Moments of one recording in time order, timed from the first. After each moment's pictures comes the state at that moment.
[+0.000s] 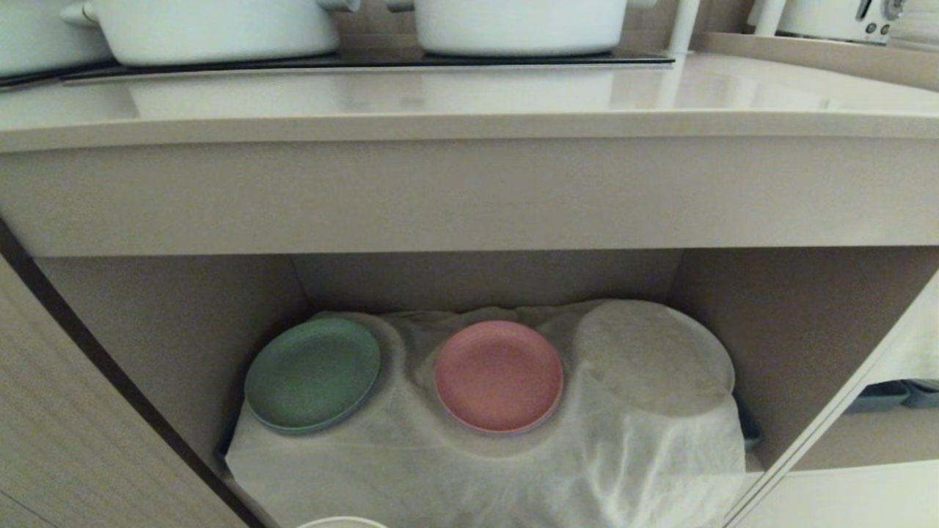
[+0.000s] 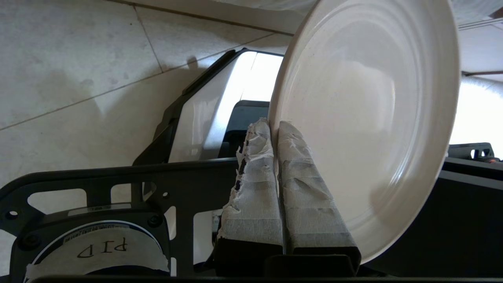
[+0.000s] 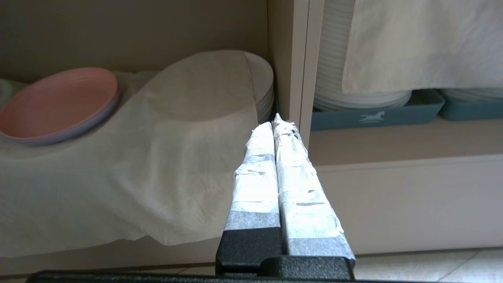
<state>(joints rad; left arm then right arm) -0.52 0.71 -0.19 0.30 -0.08 -0.72 0.00 0.00 0.00 0.00 -0.04 0.06</state>
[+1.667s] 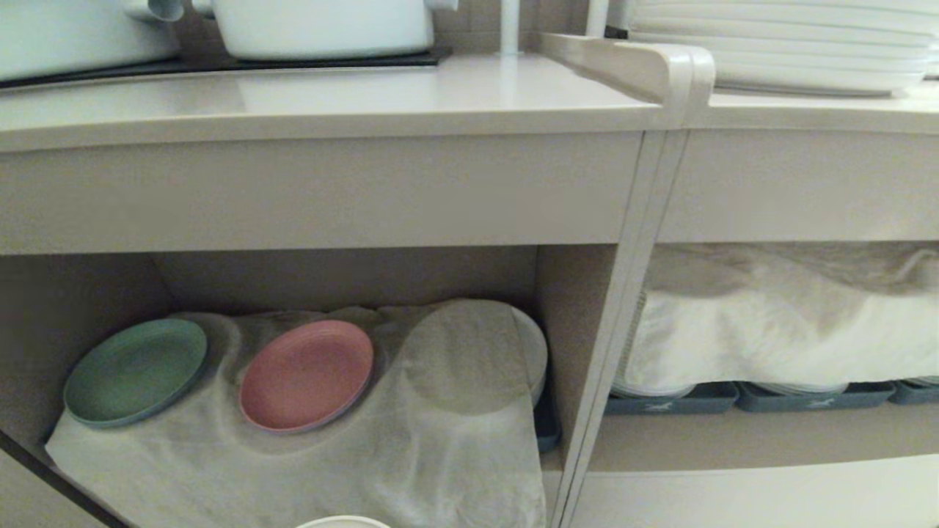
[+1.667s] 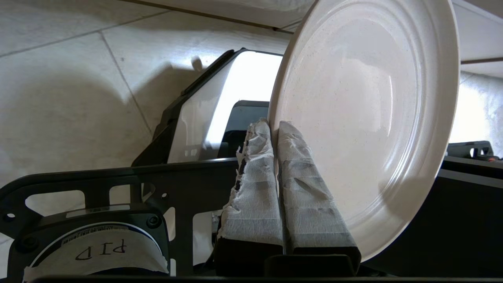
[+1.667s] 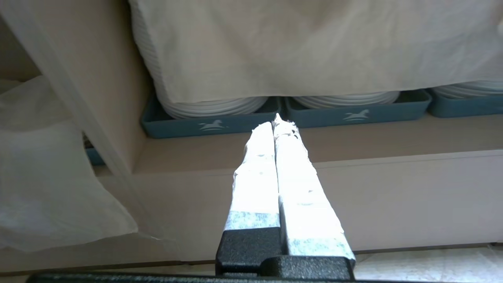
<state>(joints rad) -0.52 0.71 -0.18 0.29 -0.09 -0.72 0.00 0.00 0.00 0.00 -0.04 0.06</state>
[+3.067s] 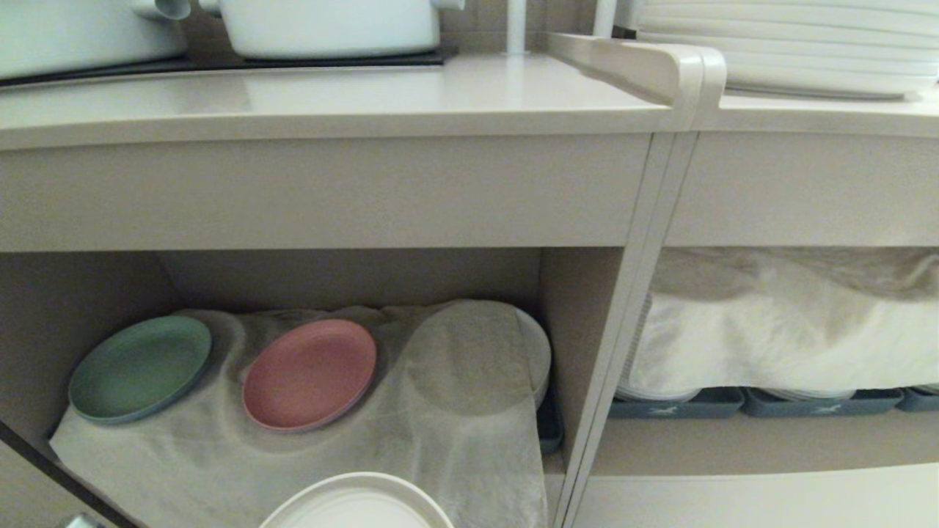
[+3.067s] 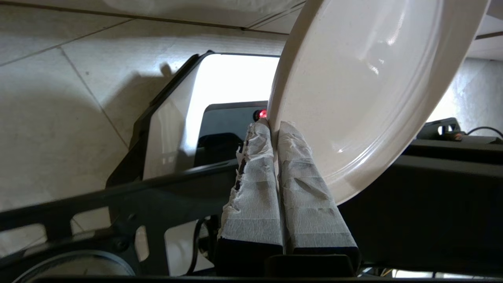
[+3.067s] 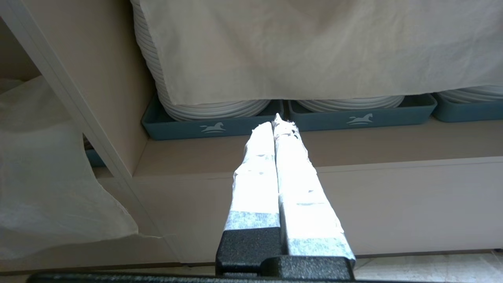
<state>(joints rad) -0.58 0.76 -0.19 0.17 -0.14 -0.72 0.00 0.00 0.00 0.00 -0.04 0.06</state>
